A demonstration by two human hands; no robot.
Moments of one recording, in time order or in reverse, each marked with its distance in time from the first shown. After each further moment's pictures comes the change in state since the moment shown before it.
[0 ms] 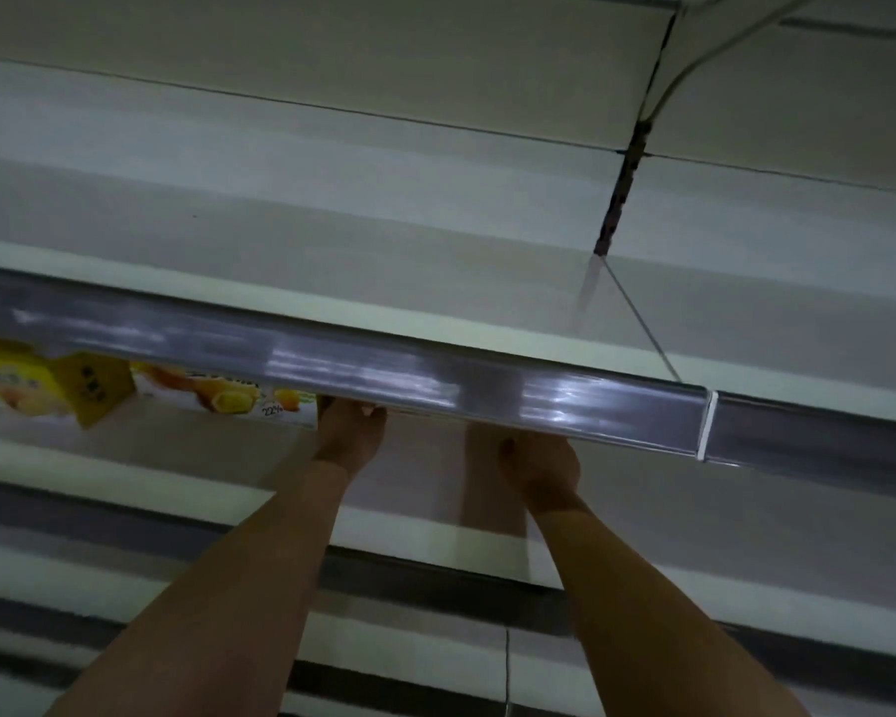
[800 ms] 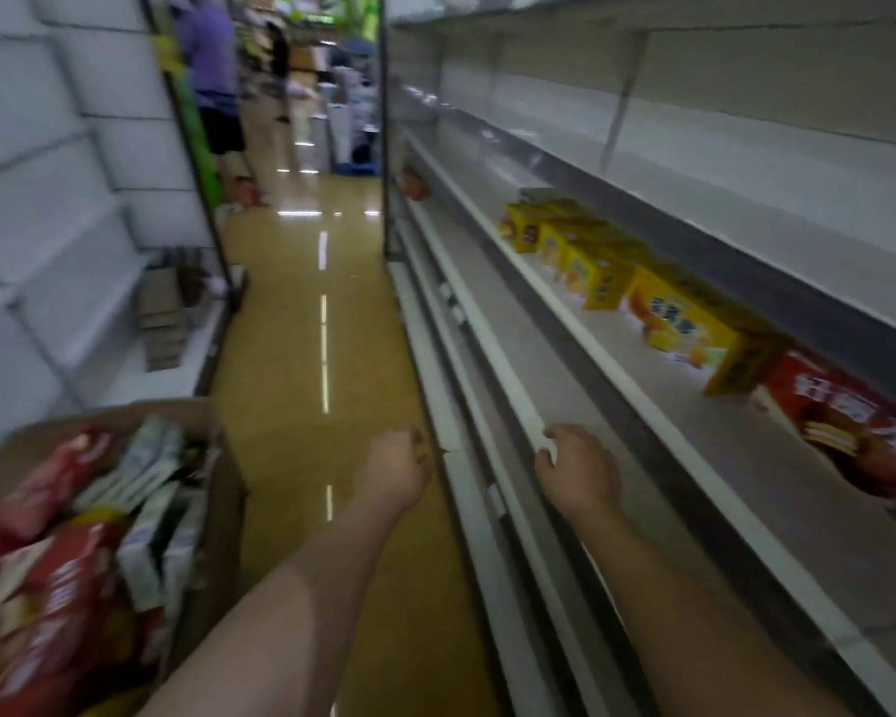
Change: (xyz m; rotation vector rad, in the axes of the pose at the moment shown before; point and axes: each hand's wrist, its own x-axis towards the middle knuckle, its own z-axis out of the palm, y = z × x) left_hand -0.406 -0.054 -0.077 0.193 0.536 -0.856; right_hand -0.213 -0.048 0.036 -0.034 -0.478 -1.223
